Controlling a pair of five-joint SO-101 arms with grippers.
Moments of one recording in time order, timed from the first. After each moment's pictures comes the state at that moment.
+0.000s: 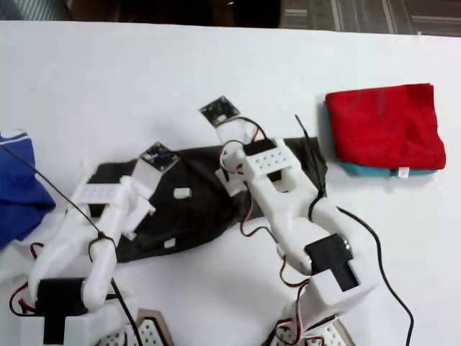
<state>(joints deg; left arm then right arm) -8.7 -11.9 53.8 55.0 -33.0 -25.9 6.6 22.8 52.7 14.5</state>
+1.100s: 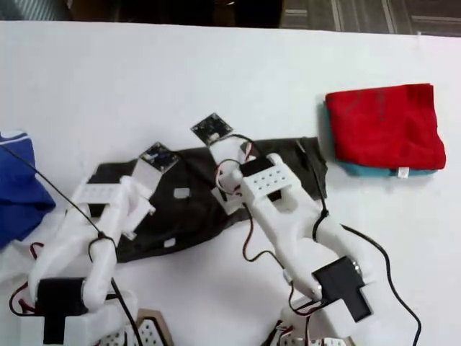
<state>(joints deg) -8.7 -11.9 53.8 55.0 -33.0 -29.5 -3.3 33.5 52.2 14.5</state>
